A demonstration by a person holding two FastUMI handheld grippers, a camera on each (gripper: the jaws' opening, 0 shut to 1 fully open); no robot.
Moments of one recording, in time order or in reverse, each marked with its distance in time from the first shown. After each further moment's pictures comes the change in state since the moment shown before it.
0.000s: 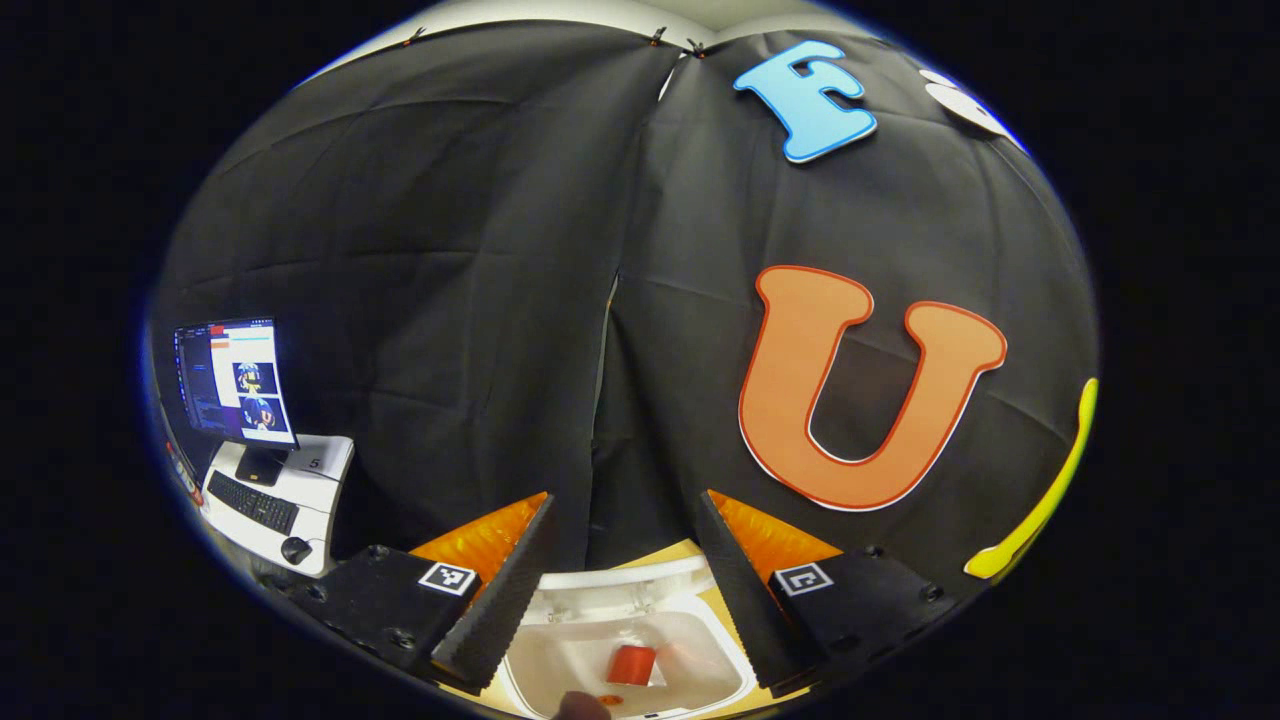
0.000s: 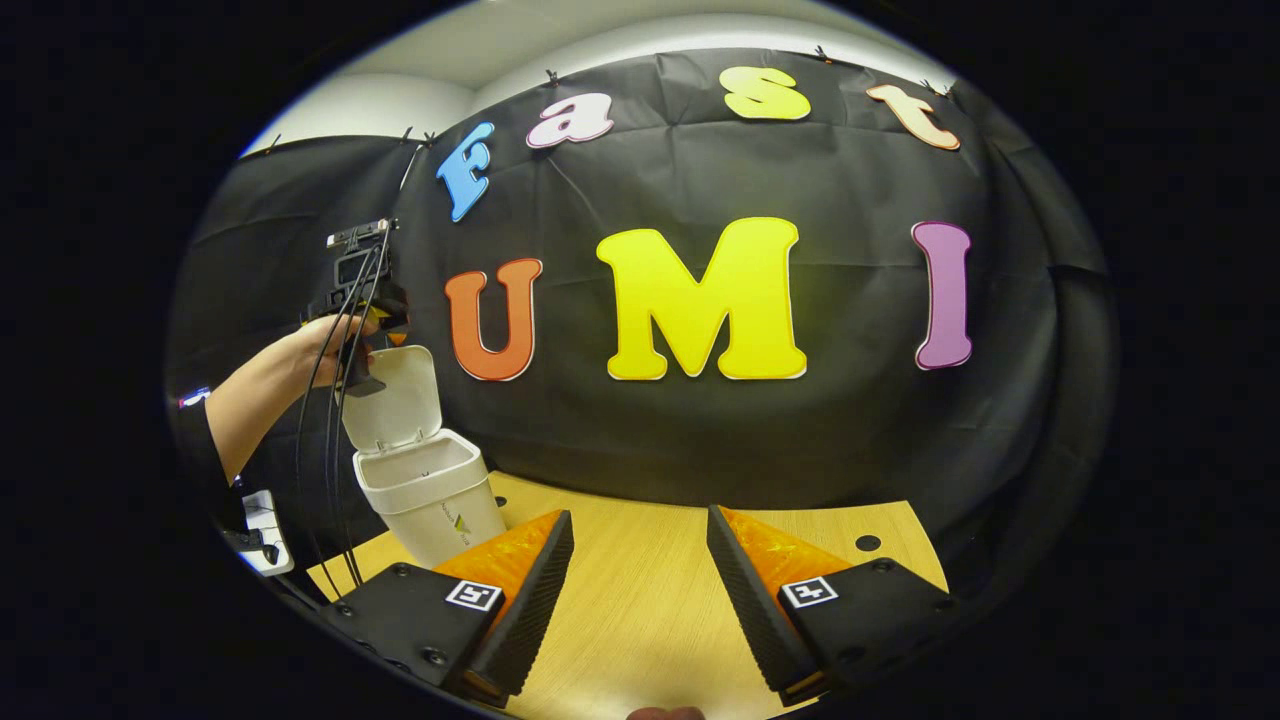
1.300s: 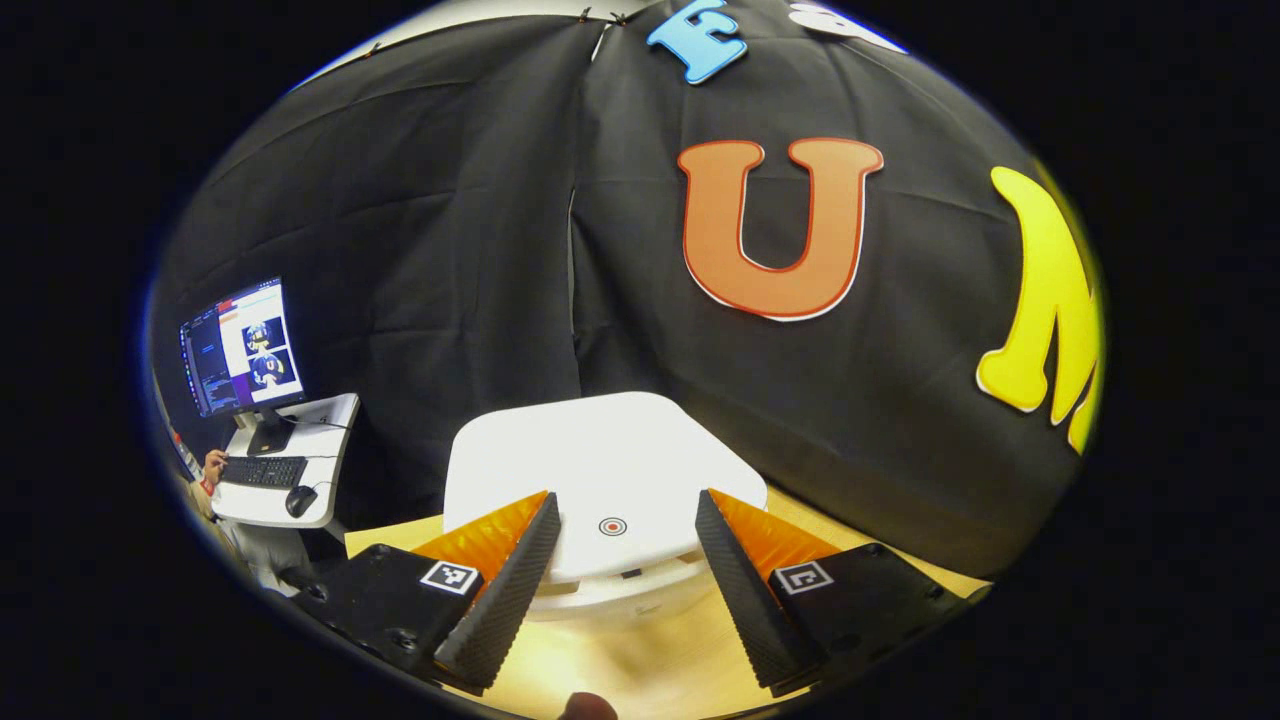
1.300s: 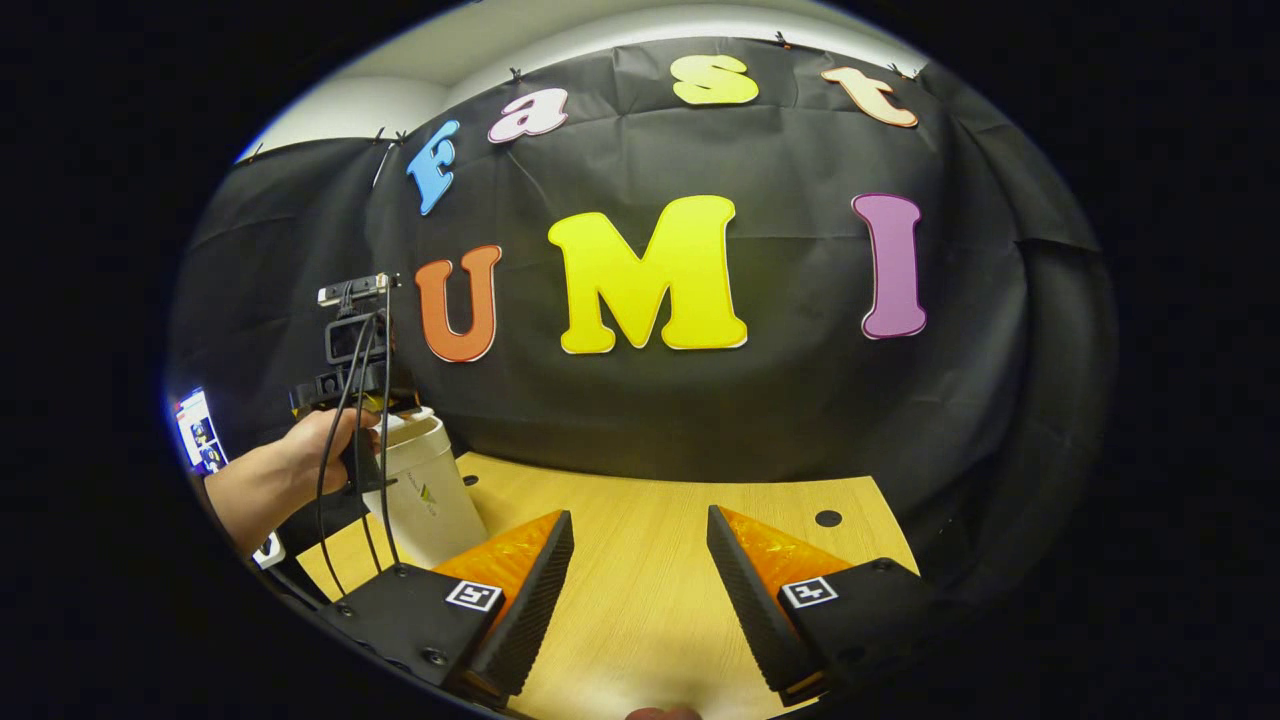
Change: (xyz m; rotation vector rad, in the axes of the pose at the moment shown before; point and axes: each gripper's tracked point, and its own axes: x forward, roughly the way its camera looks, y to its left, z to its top) left arm -0.083 -0.030 -0.184 0.133 0.146 -0.022; right arm -0.027 -0.059 -0.027 0.008 0.055 -0.059
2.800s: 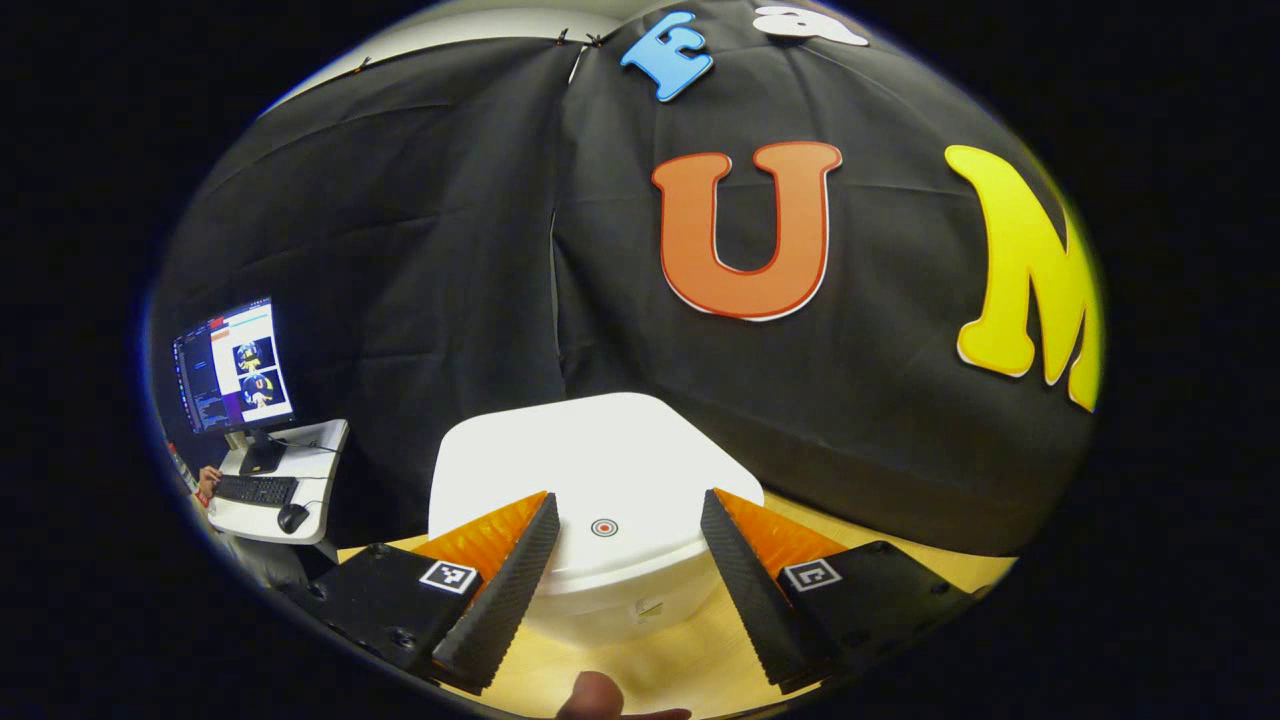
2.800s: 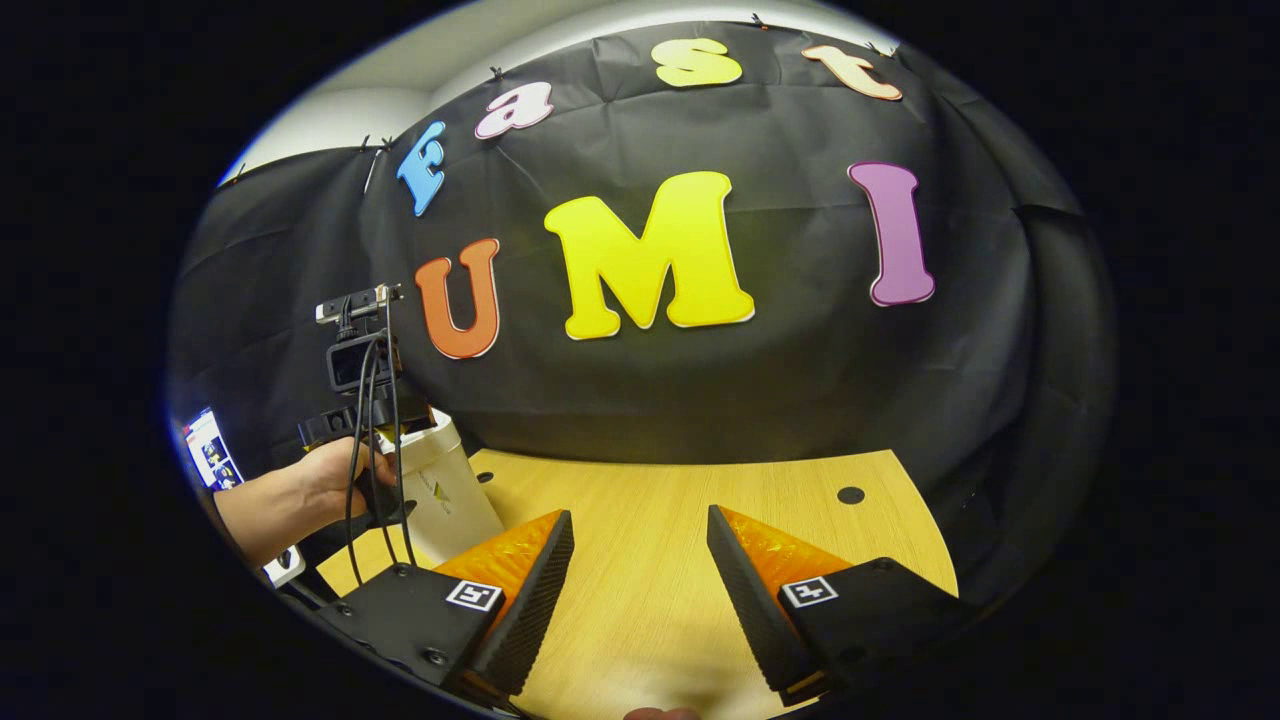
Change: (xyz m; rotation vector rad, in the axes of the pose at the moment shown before) left arm -0.010 -0.017 0.004 0.041 -0.143 -0.080; right arm 0.012 0.008 -0.008 0.056 0.010 0.027
